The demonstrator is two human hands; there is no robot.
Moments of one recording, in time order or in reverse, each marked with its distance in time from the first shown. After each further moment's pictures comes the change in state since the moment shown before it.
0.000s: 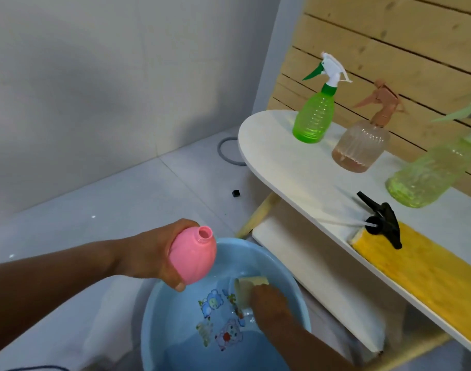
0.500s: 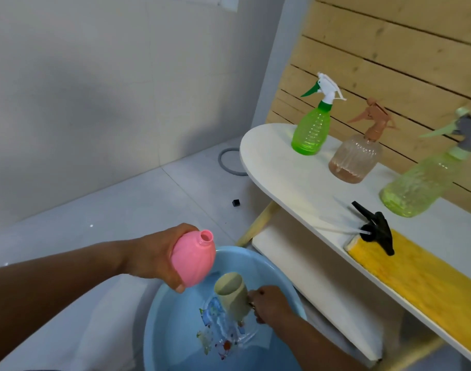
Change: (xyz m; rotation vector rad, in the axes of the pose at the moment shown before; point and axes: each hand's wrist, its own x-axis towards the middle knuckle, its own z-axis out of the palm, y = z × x) left_hand -0.002 0.001 -0.011 0.028 -0.032 -0.038; right_hand -0.006 0.002 -0.015 0.944 0.000 0.220
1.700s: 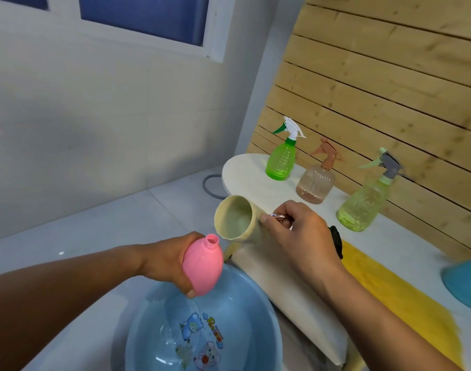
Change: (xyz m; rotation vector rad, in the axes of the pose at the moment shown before) left_hand 0.005 0.065 0.020 0.073 0.012 0.052; right_hand -0.182 -0.127 -0.156 -0.113 0.597 -0.738
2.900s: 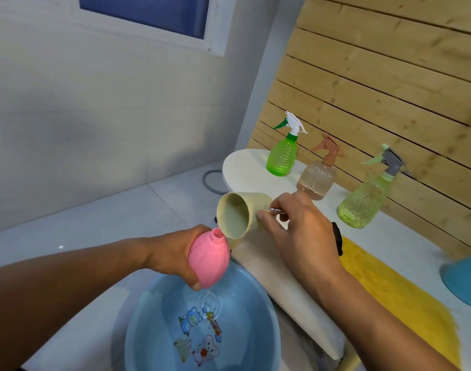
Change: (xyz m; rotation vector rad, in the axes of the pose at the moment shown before) left_hand 0.005 0.011 0.002 0.018 -0.008 0.019; right_hand -0.012 -0.017 -0.005 -0.253 0.054 -0.174
